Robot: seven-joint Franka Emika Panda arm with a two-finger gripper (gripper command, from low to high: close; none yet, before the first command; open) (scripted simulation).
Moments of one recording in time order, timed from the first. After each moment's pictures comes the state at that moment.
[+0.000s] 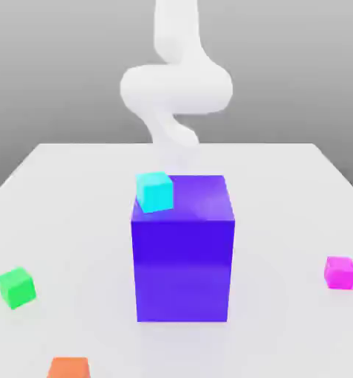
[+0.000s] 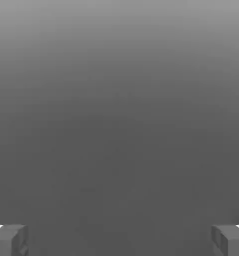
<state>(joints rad) 0.04 -0.71 0.04 -2.33 -0.02 2.34 0.76</state>
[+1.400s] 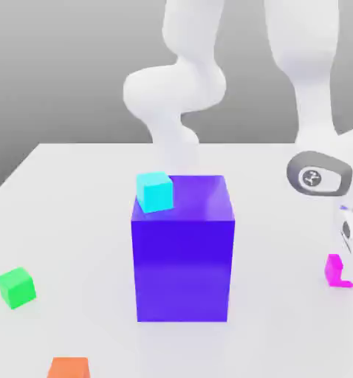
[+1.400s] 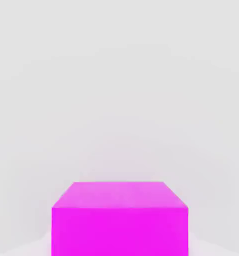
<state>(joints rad) 0.51 0.28 0.33 -2.60 -0.30 2.85 0.44</state>
